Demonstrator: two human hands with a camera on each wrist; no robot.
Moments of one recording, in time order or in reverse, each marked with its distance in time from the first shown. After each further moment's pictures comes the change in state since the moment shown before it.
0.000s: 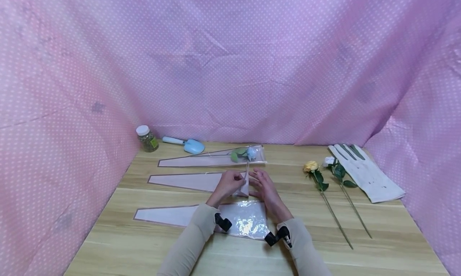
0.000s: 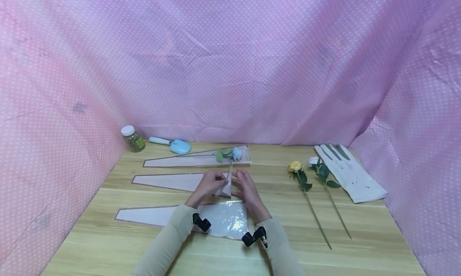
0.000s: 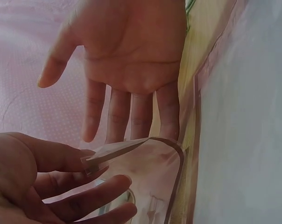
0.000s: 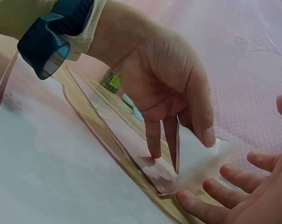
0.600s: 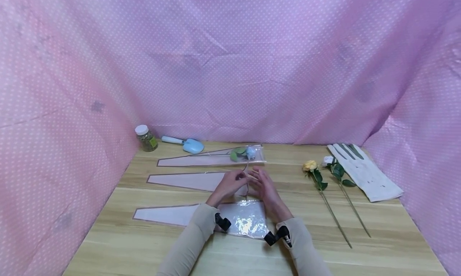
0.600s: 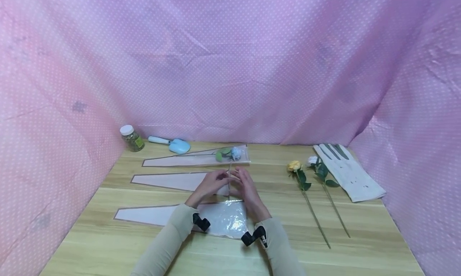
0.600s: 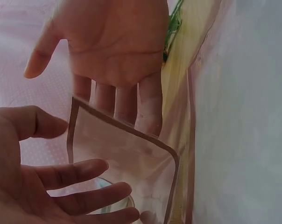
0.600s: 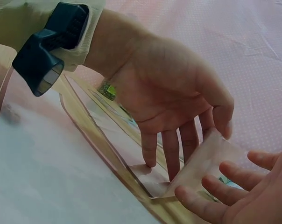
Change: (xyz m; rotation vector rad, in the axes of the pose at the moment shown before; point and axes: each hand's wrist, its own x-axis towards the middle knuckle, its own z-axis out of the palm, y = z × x) left_hand -0.001 0.001 0.002 0.053 -0.052 0.077; right_hand -0.008 -0.010 0.001 0.076 -0.053 -0.011
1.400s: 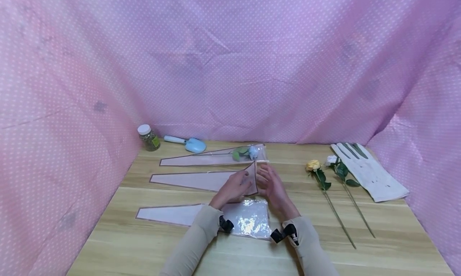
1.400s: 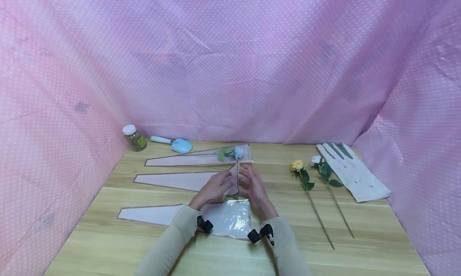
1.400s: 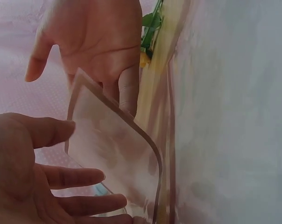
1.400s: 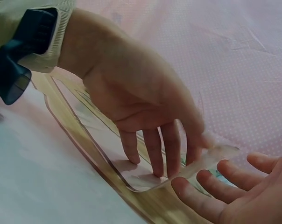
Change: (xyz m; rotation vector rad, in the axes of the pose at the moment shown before) left_hand -0.004 -0.004 0.008 0.166 -0.051 0.104; right_hand 0.003 -0.004 -0.013 0.108 0.073 0.029
